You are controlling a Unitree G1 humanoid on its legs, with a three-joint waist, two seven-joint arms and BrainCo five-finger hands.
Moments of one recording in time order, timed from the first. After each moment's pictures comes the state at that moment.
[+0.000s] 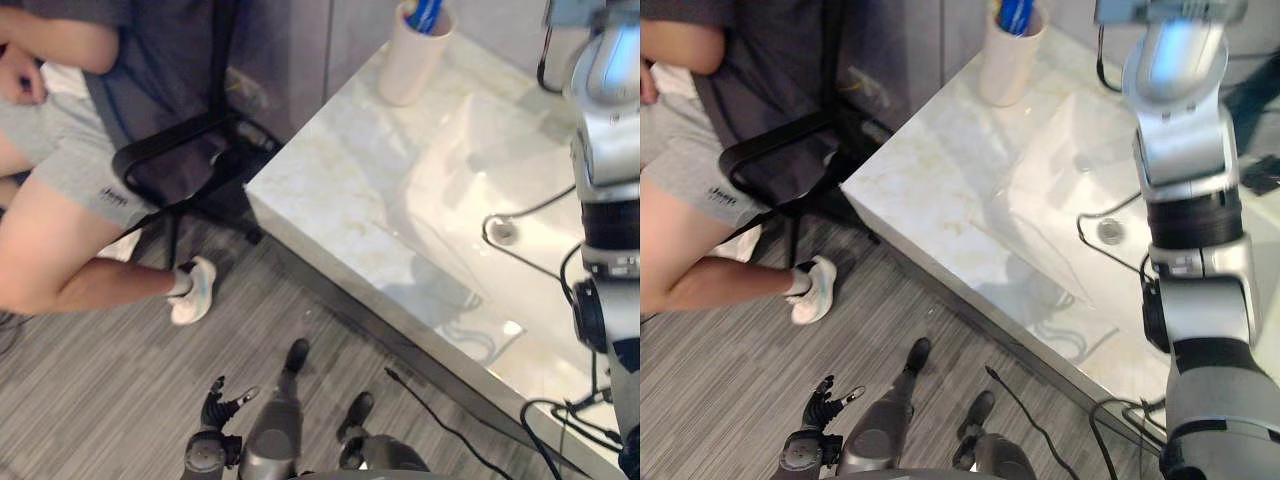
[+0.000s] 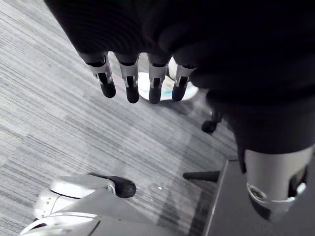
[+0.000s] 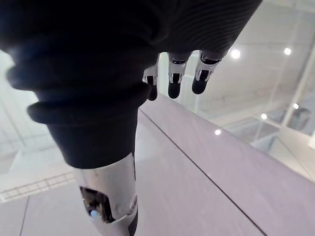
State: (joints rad) left arm 0.16 0.17 0.06 0.84 0.09 -0.18 0.20; right arm -0.84 -0.73 -0.12 -0.10 -0.12 -0.27 -0.48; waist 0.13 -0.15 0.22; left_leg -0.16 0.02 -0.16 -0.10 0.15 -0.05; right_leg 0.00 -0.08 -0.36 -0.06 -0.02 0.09
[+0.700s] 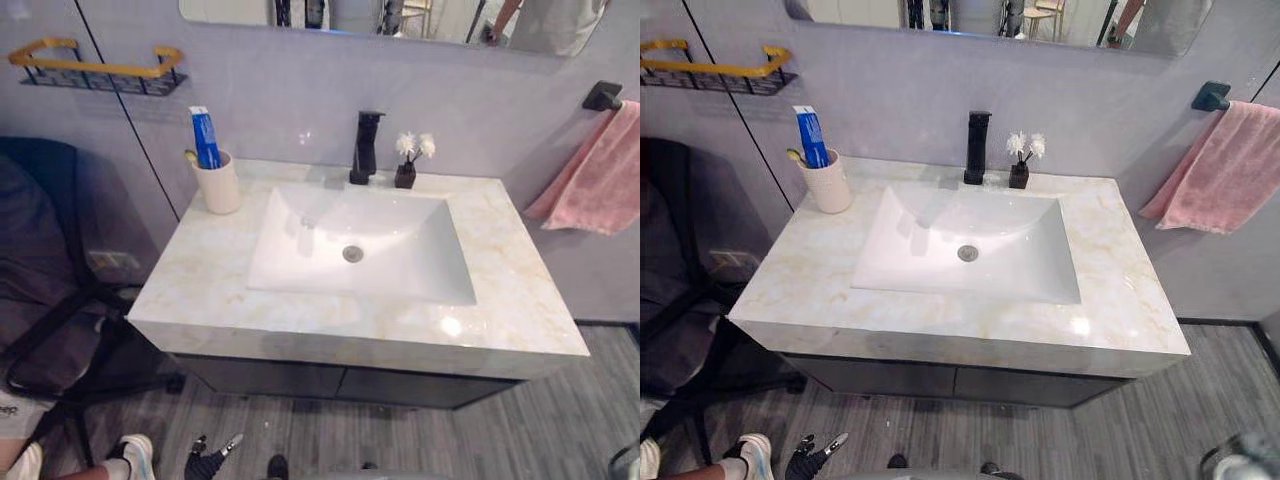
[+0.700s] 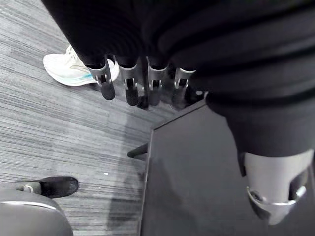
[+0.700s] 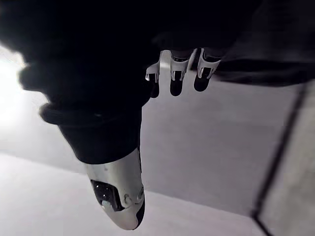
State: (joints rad) left arm 0.26 0.06 0.20 0.90 0.06 -0.16 0.18; right arm 0.30 0.06 -0.83 0.31 0.16 -0.21 -0.57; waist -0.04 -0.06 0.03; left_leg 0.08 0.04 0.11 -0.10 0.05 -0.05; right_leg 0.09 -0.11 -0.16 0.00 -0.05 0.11
